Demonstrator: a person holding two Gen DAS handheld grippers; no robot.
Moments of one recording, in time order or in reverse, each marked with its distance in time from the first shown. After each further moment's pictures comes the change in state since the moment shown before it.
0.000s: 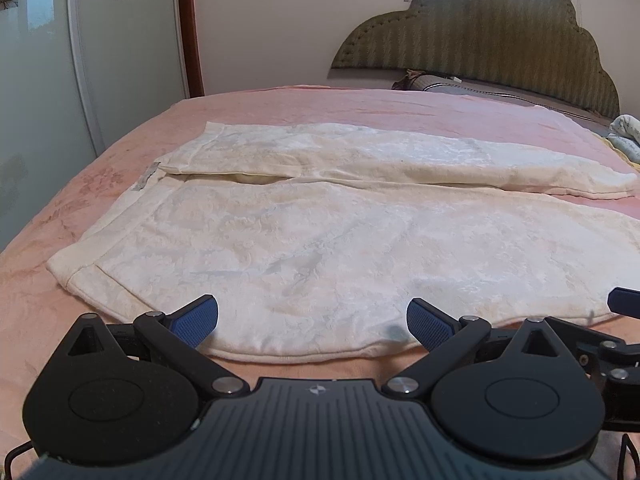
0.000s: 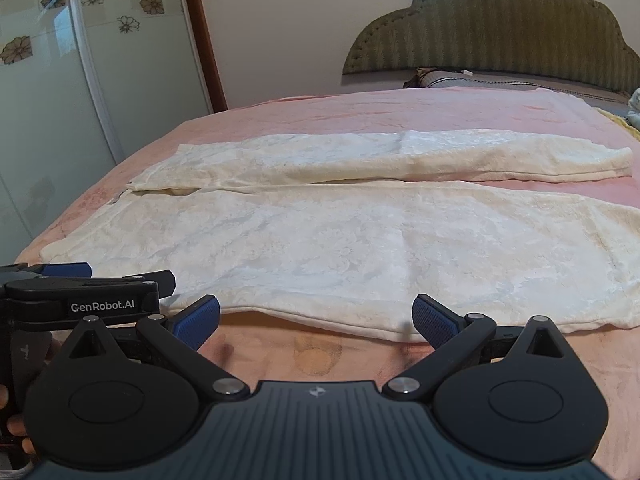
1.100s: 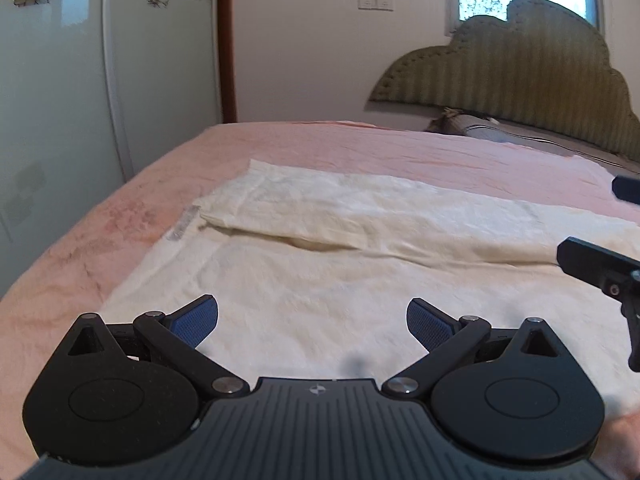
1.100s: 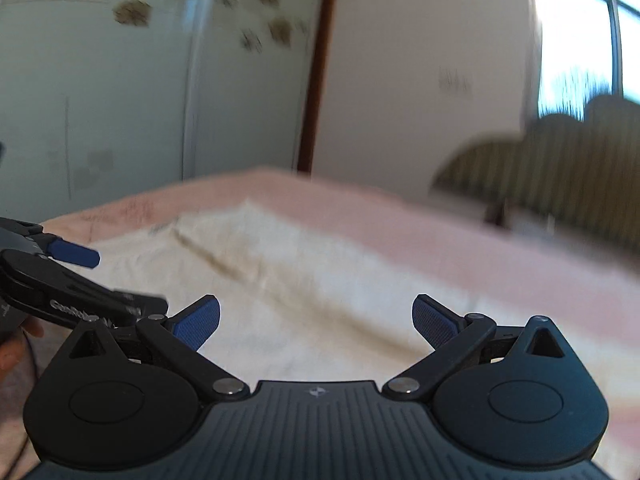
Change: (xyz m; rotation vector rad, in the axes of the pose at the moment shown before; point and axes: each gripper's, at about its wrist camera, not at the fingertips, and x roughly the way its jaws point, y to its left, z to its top) left arm 0.036 0.049 0.053 -0.087 -0.076 0.072; right arm 0.037 0.039 0.079 -0.459 -0.285 0.148
